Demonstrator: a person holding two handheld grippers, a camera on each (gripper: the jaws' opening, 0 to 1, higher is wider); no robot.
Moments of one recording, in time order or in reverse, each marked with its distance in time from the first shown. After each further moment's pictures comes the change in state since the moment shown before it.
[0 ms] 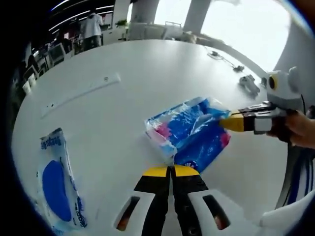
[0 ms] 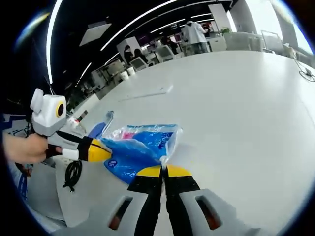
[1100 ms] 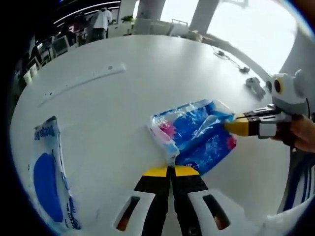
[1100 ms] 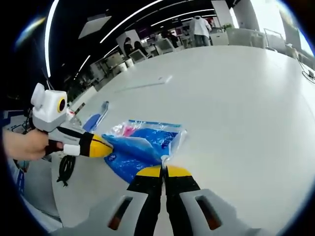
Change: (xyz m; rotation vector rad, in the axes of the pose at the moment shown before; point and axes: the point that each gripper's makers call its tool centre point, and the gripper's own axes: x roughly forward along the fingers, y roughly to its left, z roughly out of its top) left arm 0.017 0.011 -0.008 -0.057 0.002 0.006; right arm 0.013 -0.006 -0.013 -0.032 0.059 -0.016
